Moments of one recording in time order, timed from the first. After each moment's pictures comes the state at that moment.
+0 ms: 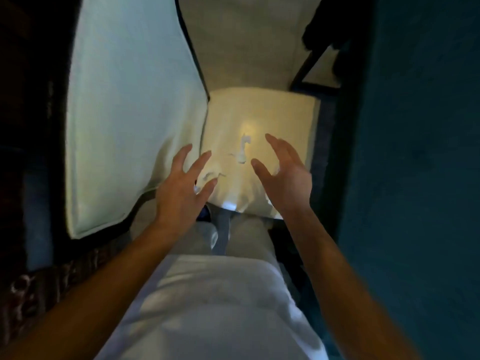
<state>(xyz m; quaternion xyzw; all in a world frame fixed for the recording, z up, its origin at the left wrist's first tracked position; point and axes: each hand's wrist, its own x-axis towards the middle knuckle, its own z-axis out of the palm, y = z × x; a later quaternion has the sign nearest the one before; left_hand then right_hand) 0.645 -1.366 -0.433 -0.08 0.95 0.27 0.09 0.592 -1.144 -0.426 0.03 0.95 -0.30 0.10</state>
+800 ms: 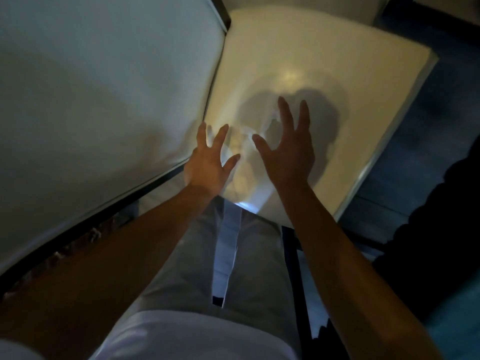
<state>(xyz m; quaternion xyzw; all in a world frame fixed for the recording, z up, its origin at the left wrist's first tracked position) 0.575 -1.319 -0.688 -0.23 0.91 0.15 0.29 0.498 -1.159 -0.686 0.01 0.94 -0.25 0.22</state>
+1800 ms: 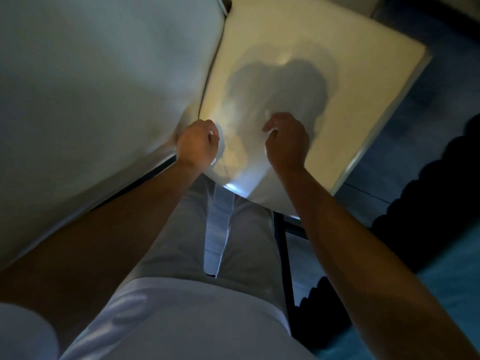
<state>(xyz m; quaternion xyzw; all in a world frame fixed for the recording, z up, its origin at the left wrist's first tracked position) 0.549 -1.343 -0.679 -0.27 0.90 0.21 0.27 0.486 -1.158 -0.694 -0.01 0.93 -0.30 0.21</state>
